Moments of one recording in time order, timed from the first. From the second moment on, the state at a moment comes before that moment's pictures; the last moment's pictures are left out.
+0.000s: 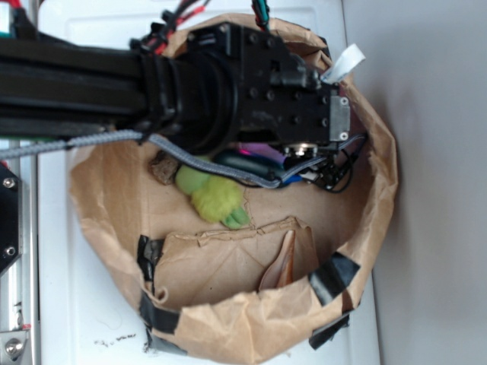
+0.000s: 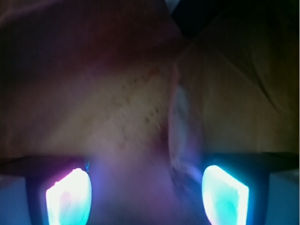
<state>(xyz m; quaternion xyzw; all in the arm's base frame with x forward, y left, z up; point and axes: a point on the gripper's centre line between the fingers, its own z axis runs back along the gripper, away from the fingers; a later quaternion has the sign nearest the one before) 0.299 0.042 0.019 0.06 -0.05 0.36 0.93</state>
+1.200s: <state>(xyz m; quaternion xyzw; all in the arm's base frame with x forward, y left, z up) 0.263 0.029 0.032 0.03 -0.01 0.38 0.92</state>
